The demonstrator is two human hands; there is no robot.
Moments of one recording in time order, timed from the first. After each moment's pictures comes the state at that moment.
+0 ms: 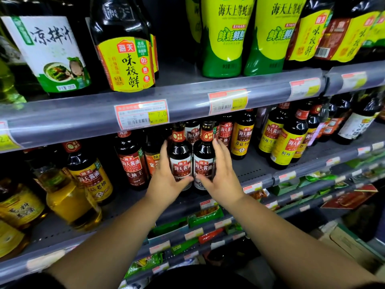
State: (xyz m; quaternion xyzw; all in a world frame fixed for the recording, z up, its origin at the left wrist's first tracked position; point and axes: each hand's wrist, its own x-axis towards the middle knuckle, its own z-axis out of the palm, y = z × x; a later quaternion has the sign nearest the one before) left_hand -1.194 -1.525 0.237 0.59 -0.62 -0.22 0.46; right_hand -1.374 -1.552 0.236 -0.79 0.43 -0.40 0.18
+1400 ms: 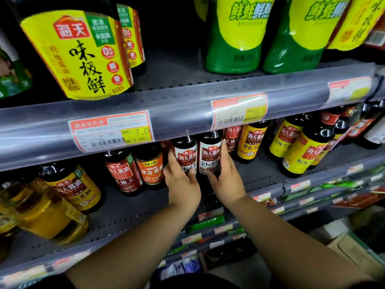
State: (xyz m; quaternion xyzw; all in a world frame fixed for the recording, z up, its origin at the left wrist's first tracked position) left_hand -1.255 -1.579 0.198 0.72 -0.43 -0.19 0.51; right_hand -1.377 -1.624 0.189 -0.75 0.47 -0.41 0.23
